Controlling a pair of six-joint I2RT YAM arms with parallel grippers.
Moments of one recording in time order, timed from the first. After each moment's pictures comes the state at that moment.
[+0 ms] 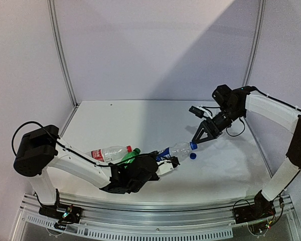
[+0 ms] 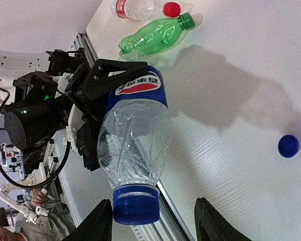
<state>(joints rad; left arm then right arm) -1.31 1.83 0.86 0.45 -0.80 0.59 0.46 1.62 1.40 -1.11 -0.81 -0.14</state>
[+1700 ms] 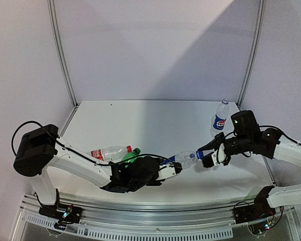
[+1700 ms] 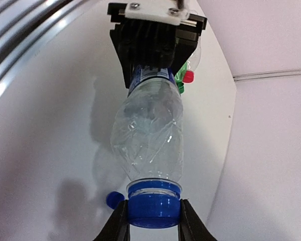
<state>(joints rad) -1.30 1.83 0.88 0.37 -0.57 0.53 0.64 1.04 0.75 -0.44 -0.45 -1.43</state>
